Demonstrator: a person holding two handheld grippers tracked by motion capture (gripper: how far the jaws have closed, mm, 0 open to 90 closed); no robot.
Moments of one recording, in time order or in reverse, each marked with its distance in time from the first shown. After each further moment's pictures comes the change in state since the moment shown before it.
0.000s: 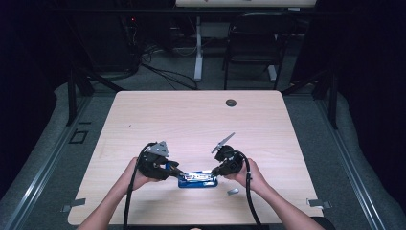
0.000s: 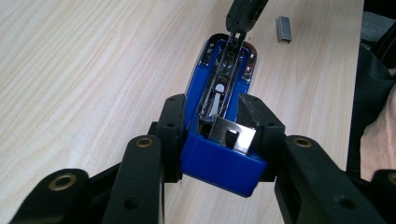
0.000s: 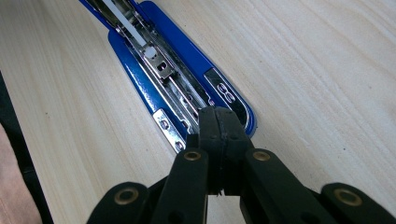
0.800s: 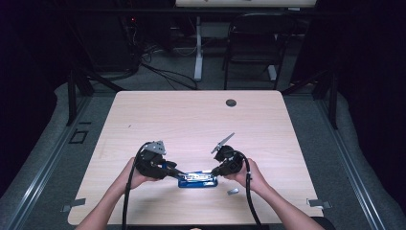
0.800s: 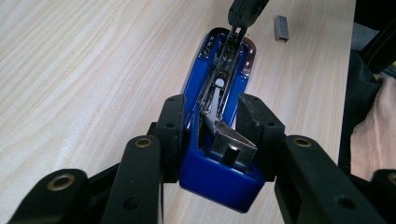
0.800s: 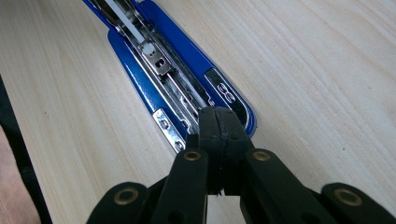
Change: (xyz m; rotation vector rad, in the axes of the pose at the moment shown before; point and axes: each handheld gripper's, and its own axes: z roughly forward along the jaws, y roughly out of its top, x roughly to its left) left arm 0.009 -0.006 -0.001 0.006 -0.041 -0.039; right arm 0.001 0.000 0.000 -0.002 0.002 -0.001
